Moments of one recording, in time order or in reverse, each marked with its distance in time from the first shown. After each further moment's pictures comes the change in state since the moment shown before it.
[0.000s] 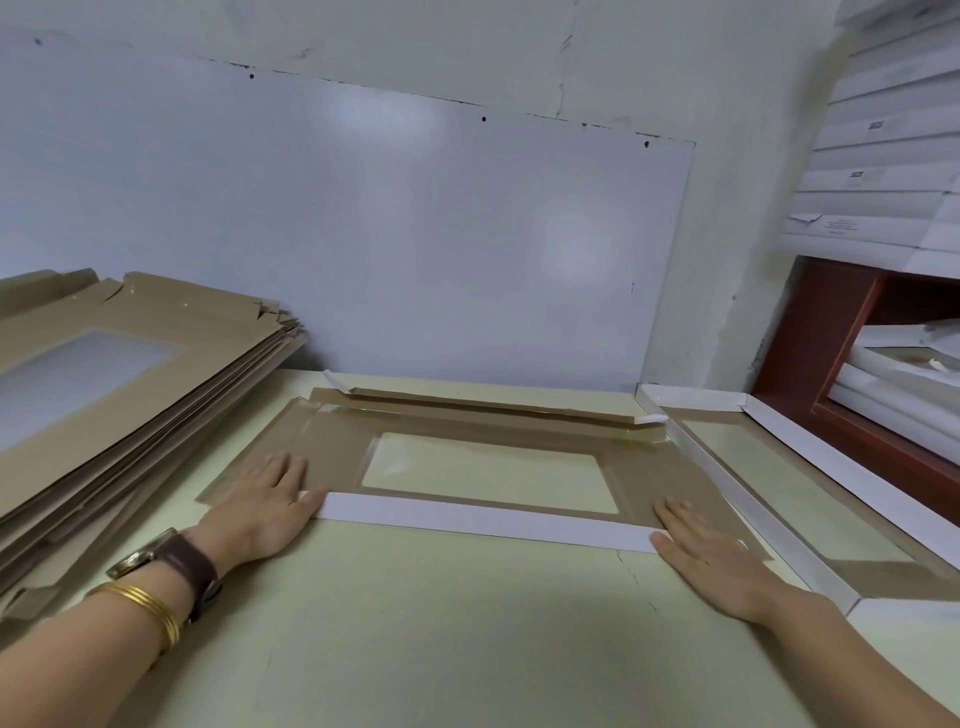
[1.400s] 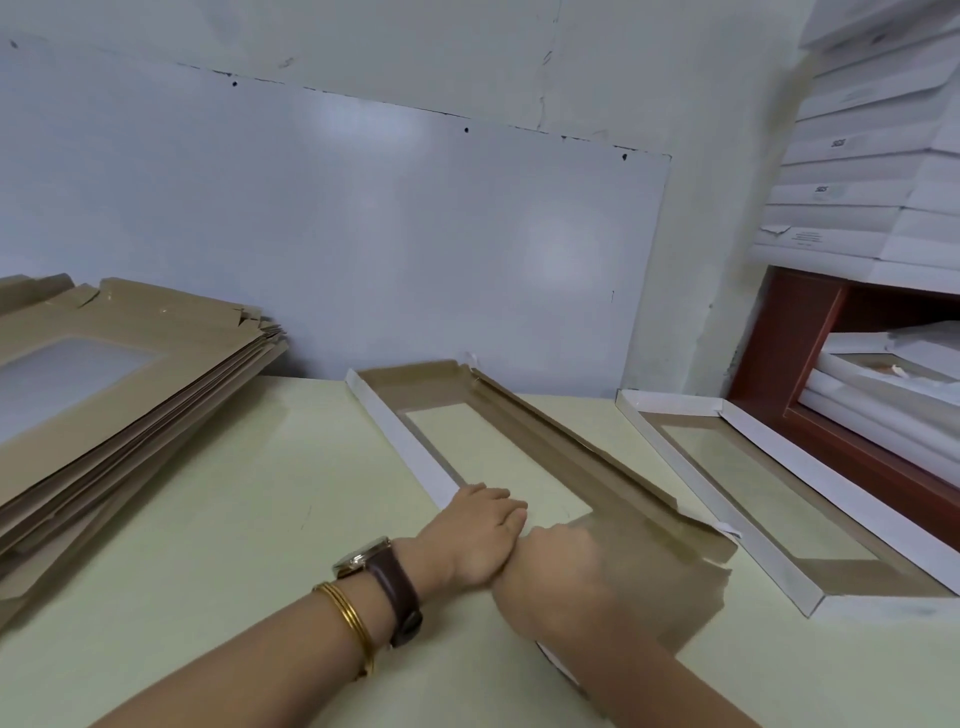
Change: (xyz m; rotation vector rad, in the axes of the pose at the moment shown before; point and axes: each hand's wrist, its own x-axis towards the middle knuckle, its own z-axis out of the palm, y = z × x) left_hand -0.054 0.214 -0.012 -0.423 -0.044 0.517; right_hand -0.039 -0.182 0.006 -0.506 0.078 -0.159
